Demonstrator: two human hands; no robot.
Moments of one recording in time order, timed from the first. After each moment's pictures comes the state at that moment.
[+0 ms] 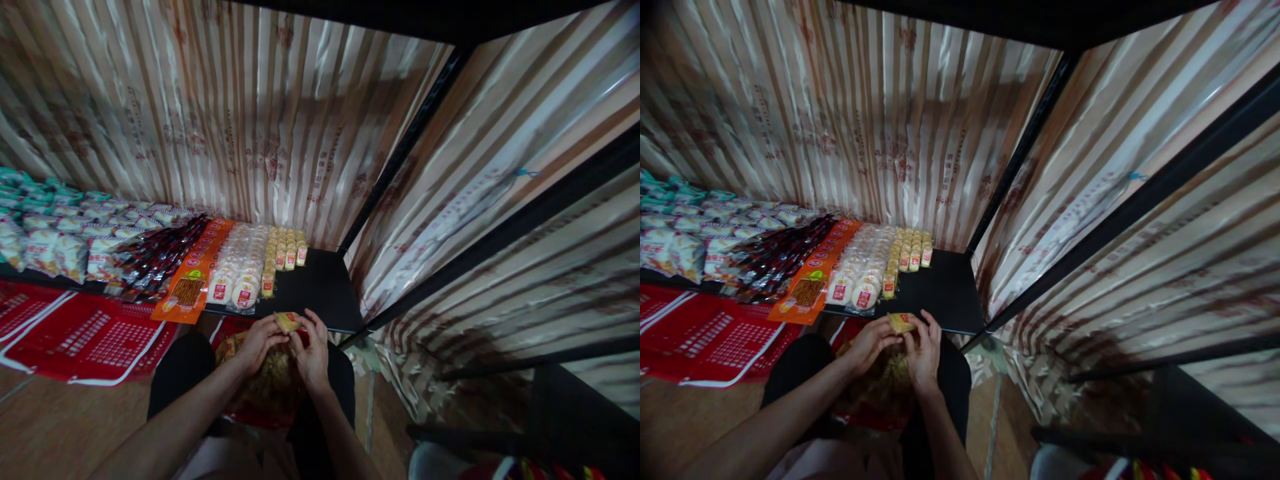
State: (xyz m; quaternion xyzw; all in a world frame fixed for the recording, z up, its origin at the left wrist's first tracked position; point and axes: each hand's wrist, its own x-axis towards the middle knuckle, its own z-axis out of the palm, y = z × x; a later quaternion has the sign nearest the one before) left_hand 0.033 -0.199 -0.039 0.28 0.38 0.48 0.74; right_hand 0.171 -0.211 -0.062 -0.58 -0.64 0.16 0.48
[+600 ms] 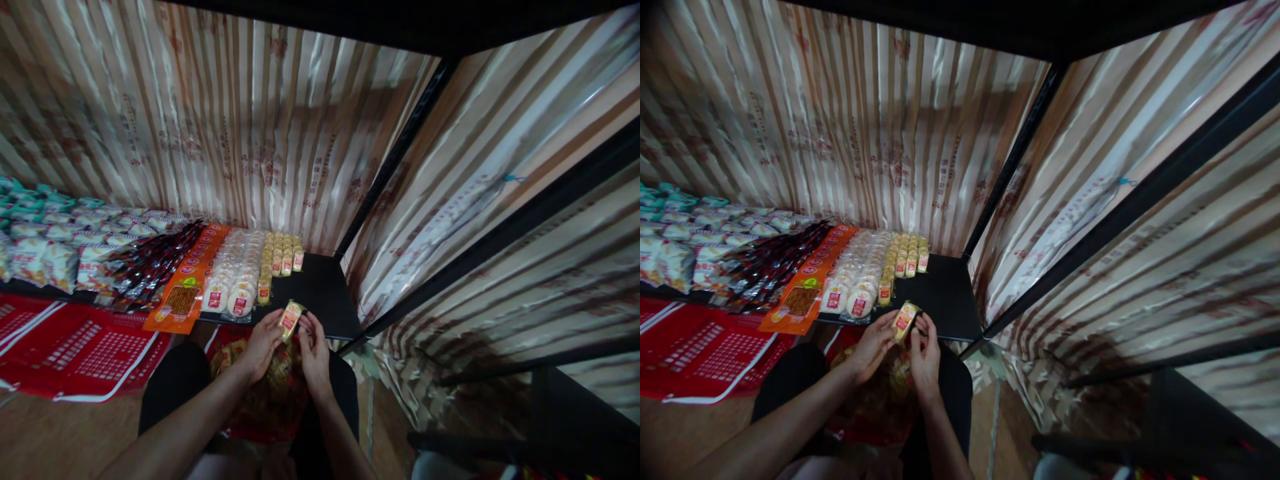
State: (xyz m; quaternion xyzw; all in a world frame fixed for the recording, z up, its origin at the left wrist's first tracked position) left_hand 0.052 -0.192 -0.026 0.22 0.40 0.52 0.72; right_hand 0.173 -0.200 -0.057 -0.56 -0.50 0.35 0.56
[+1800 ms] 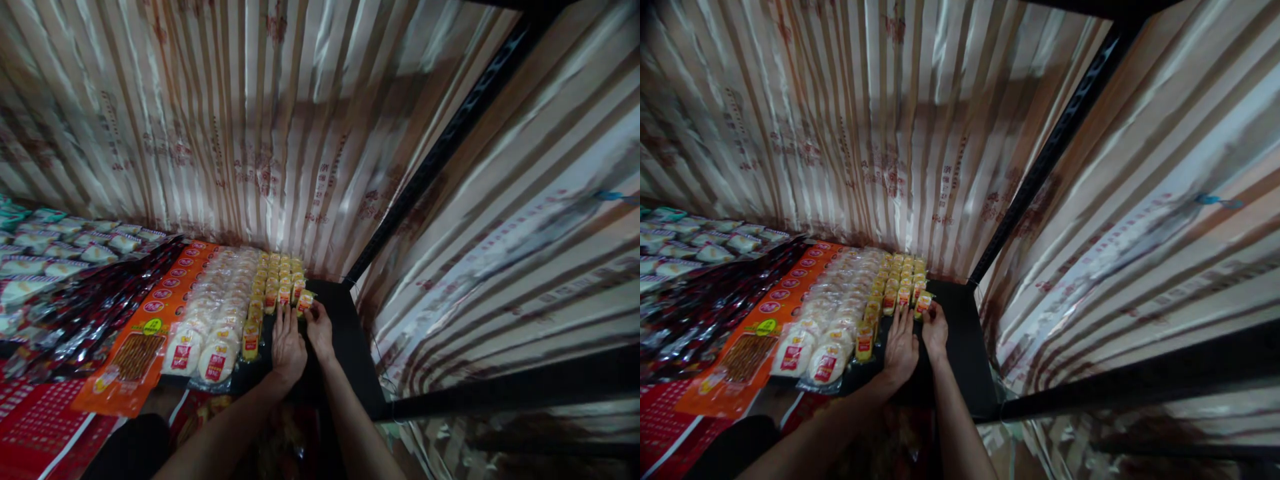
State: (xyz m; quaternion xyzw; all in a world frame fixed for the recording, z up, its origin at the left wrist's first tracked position) left_hand 0.134 -0.041 -0.106 0.68 0.63 0.37 0.09; right_hand 0.222 0.020 -0.109 -0.63 -0.51 0.28 0.51
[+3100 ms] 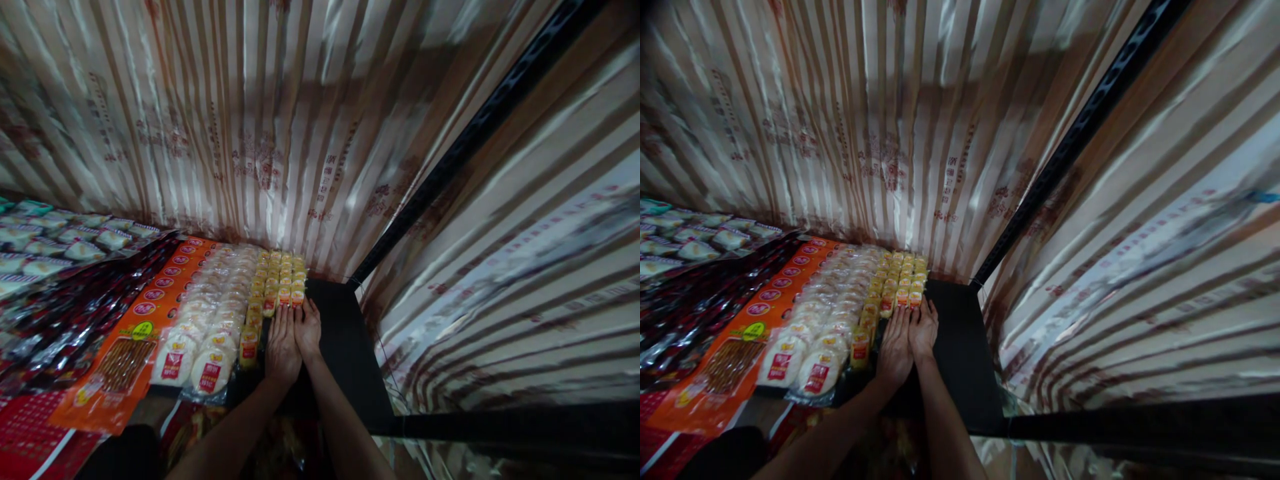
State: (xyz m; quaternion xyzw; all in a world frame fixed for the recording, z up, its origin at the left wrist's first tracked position) left_hand 0.123 -0.025 -0.141 0.71 0.61 0.36 0.01; right_hand 0.192 0.031 -0.125 -0.66 -0.60 0.16 0.42
